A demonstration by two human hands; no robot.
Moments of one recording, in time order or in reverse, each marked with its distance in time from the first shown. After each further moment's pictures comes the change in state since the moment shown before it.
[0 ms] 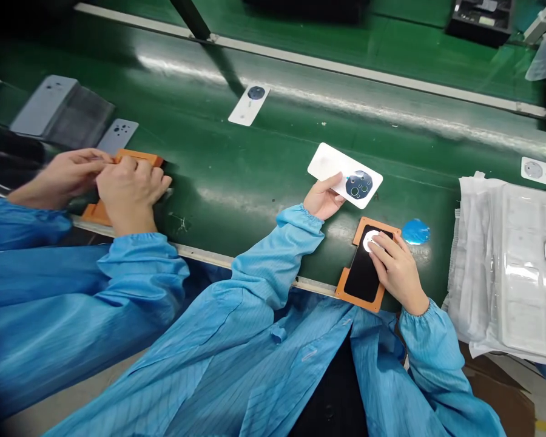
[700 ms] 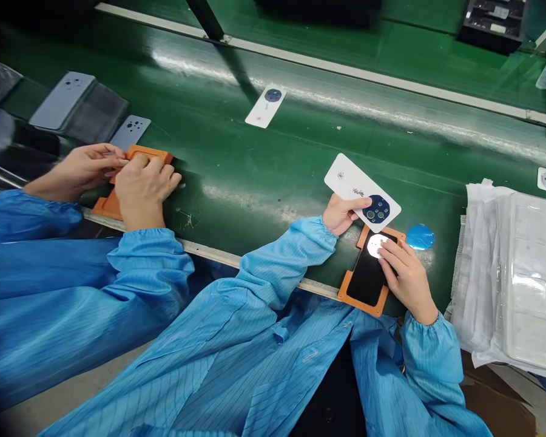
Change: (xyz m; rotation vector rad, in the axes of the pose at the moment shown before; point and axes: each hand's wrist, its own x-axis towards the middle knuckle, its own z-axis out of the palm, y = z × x) left_hand -0.017 -0.034 0.006 0.294 -0.068 0.067; right_hand -0.002 0.005 -0.008 0.021 0.069 -0.009
